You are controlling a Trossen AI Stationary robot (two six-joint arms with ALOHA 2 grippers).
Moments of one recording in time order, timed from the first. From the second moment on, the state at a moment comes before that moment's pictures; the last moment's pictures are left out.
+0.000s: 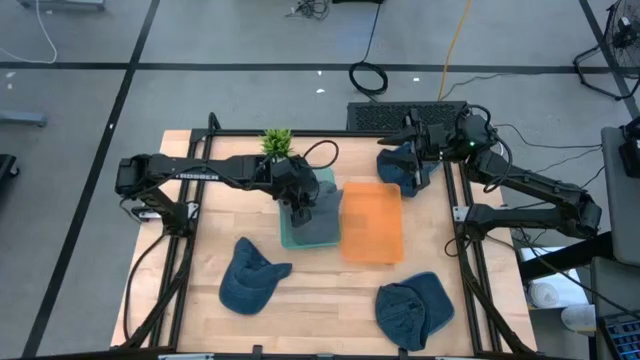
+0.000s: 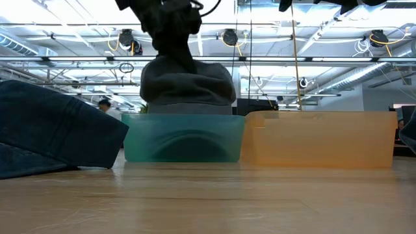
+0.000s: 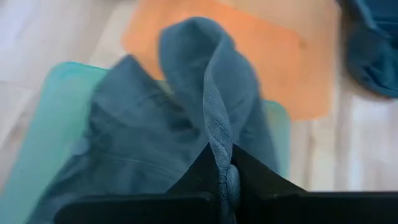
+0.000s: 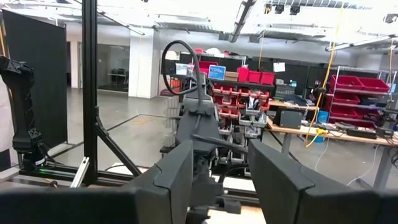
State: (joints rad) left arm 0.13 1.59 1.27 -0.57 0.09 -0.20; right arm -0.50 0.94 0.83 0.37 -0.60 0.03
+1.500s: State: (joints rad) left arm 0.13 1.40 1.10 -0.51 -0.07 -0.20; right arm -0.50 0.94 0.78 0.26 -0.60 -0.04
